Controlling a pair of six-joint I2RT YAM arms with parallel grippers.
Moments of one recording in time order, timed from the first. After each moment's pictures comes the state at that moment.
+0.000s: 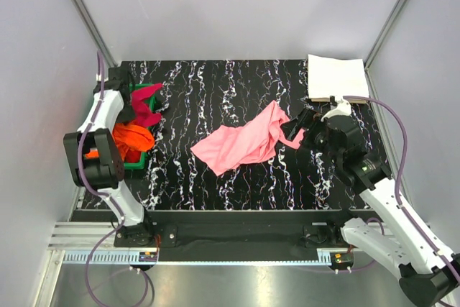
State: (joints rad) left arm 0.15 1.75 1.43 -0.83 -0.51 -0.27; right arm 0.49 0.81 0.88 -0.46 0.12 0.70
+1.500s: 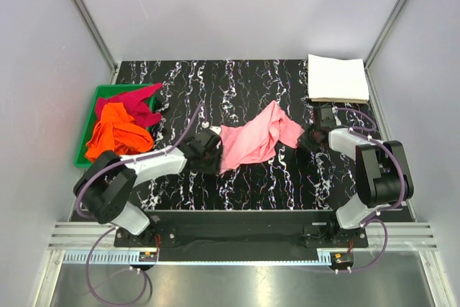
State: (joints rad) left arm -0.73 1.50 0.76 -0.30 -0.05 -0.50; right arm 0.13 1.61 0.80 -0.21 -0.02 0.90
